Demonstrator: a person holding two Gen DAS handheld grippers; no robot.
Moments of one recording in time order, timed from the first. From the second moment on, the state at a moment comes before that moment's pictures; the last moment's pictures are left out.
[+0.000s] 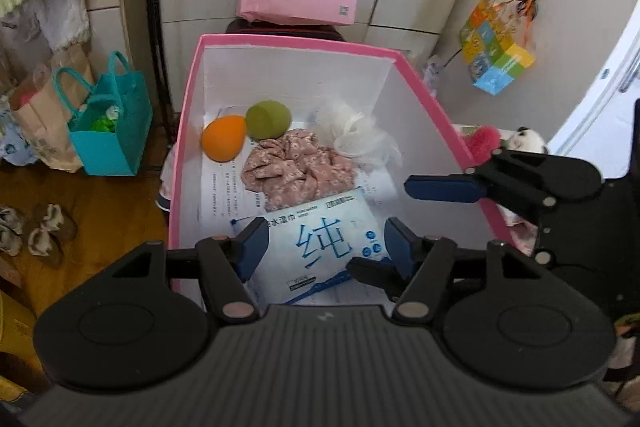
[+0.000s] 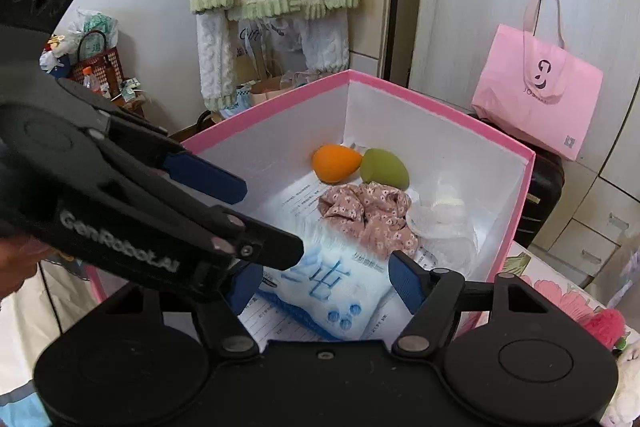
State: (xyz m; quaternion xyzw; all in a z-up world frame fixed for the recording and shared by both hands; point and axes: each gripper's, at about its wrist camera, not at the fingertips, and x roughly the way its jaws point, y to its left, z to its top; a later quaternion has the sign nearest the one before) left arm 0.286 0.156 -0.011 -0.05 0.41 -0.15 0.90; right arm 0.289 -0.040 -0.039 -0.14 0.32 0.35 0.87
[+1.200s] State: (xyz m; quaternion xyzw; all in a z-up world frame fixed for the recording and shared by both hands) left arm 0.097 0.103 0.077 0.06 0.33 -0.22 0.92; right arm 0.145 -0.173 0.038 -0.10 0.29 0.36 0.88
